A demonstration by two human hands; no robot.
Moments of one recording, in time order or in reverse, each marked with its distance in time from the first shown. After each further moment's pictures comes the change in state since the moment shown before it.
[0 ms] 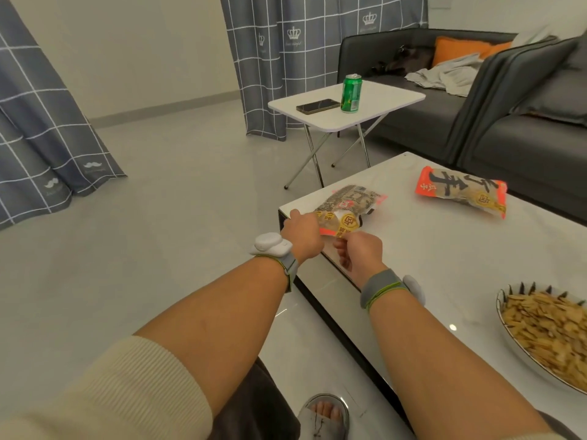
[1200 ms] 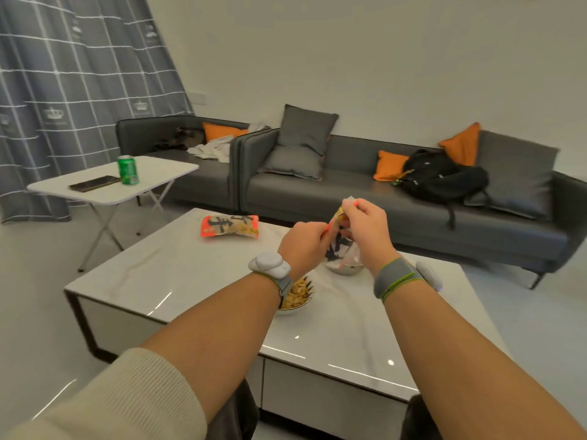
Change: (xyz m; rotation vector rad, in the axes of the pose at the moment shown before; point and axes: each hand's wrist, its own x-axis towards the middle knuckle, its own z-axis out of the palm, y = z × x) left_hand -0.239 0.356 0.009 -0.449 0.118 1.025; right_hand -0.276 -0.127 -0.377 -0.089 0.570 -0.699
